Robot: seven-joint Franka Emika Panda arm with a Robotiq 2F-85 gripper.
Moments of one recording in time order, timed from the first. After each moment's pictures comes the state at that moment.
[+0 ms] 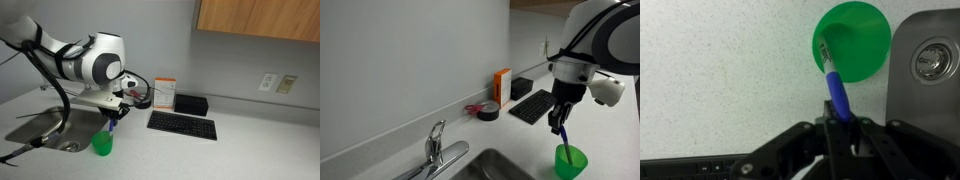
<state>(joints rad) 0.01 -0.03 -0.02 -2.39 0.05 2.35 0.04</state>
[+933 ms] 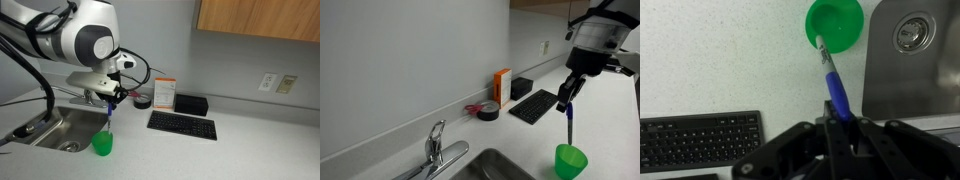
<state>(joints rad) 0.01 -0.25 -0.03 -2.43 0.06 2.34 0.03</state>
